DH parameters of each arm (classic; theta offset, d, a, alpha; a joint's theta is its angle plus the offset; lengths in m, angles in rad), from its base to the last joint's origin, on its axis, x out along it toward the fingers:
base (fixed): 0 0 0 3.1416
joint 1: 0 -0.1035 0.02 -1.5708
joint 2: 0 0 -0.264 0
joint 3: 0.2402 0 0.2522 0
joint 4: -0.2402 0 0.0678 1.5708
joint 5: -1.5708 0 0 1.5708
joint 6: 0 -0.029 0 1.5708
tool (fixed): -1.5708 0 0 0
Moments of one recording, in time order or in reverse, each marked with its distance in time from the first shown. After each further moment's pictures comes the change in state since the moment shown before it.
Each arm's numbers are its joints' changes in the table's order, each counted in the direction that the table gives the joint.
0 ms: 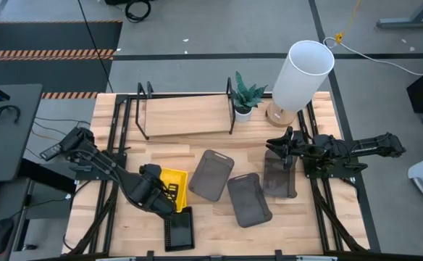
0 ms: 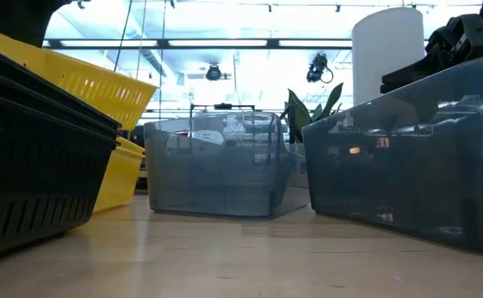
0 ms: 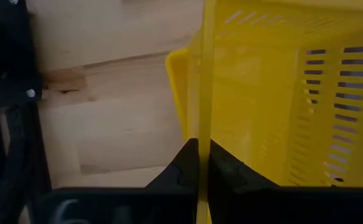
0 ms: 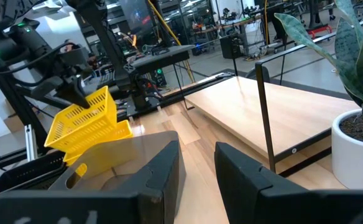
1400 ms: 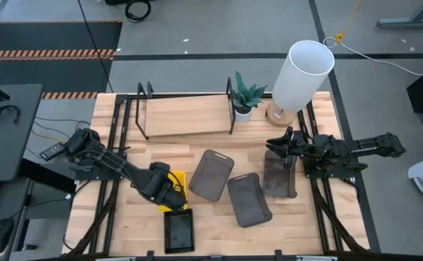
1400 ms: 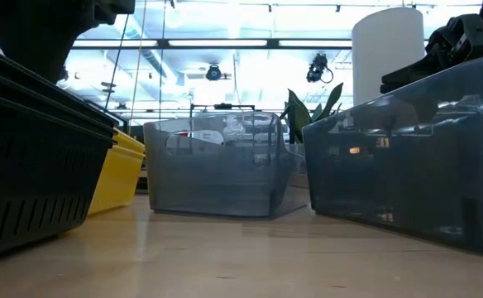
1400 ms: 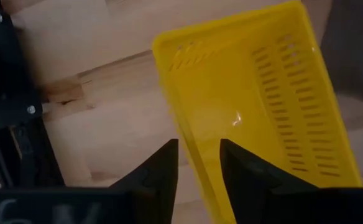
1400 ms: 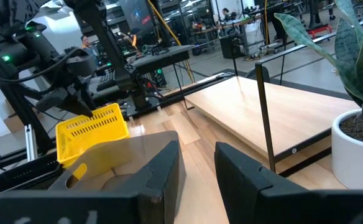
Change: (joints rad) left arm -0.087 -0.053 0.000 0.034 0.088 -0.232; right arm 0.000 0.000 0.000 0.000 0.000 0.000
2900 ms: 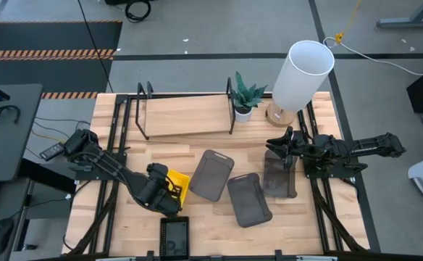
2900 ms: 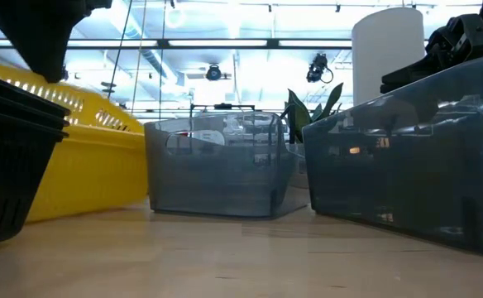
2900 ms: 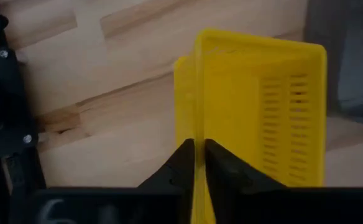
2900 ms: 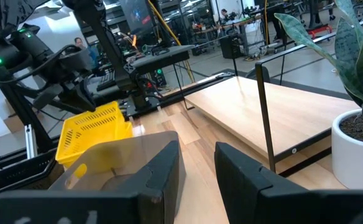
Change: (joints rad) left arm 0.063 0.006 -0.001 -0.020 -0.147 0.048; right arm 0.000 0.000 0.000 0.000 0.000 0.000
